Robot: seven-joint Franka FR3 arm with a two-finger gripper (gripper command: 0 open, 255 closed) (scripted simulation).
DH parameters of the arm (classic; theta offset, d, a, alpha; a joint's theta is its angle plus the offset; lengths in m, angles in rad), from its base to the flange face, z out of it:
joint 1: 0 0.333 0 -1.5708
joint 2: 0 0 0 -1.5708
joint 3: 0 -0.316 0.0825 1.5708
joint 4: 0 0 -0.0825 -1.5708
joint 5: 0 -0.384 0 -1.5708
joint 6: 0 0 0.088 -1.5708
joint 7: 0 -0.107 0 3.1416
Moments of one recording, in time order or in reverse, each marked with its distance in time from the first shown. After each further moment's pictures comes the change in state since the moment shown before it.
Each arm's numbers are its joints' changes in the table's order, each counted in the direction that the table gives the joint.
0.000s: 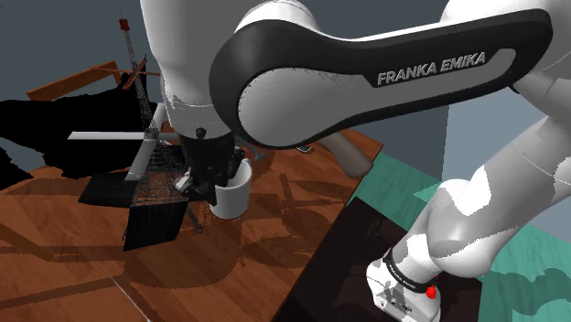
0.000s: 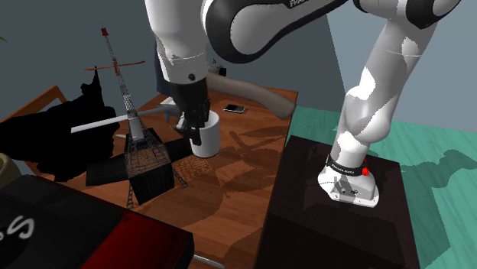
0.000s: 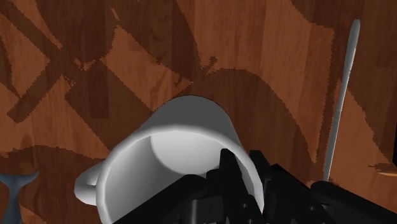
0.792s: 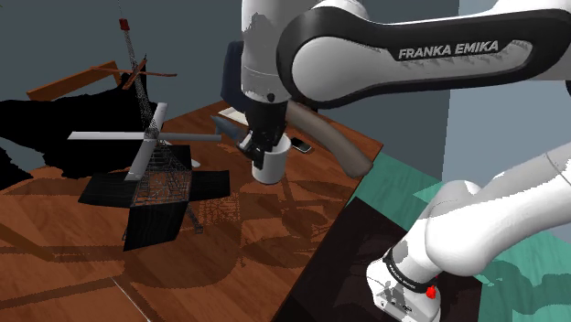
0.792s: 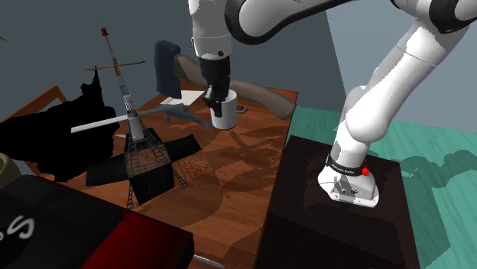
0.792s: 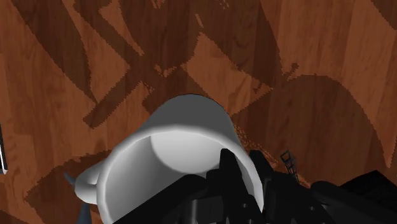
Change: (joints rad) arm -0.068 -0.237 0.182 0.213 -0.077 0.002 0.290
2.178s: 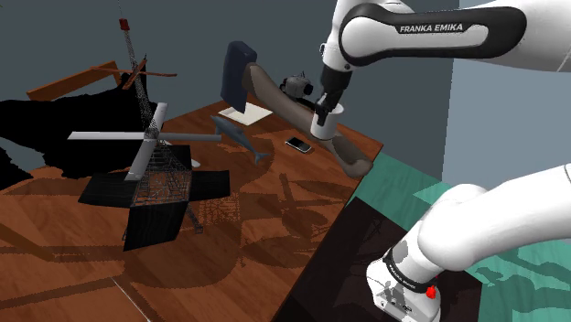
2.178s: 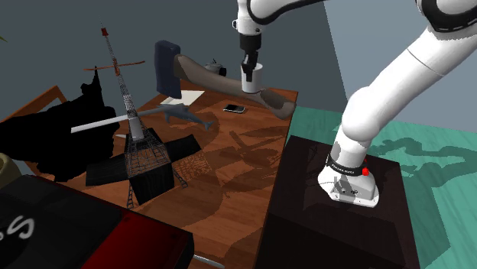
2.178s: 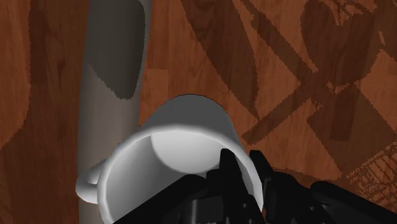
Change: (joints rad) arm -0.186 -0.127 0.400 0.146 0.127 0.029 0.531
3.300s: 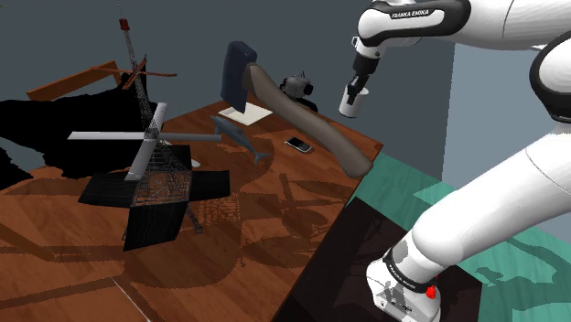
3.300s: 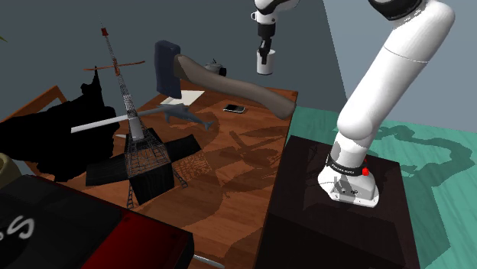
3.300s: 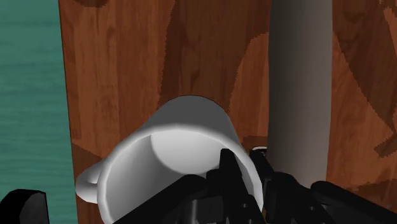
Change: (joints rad) arm -0.148 0.266 0.284 -0.254 0.054 0.041 0.408
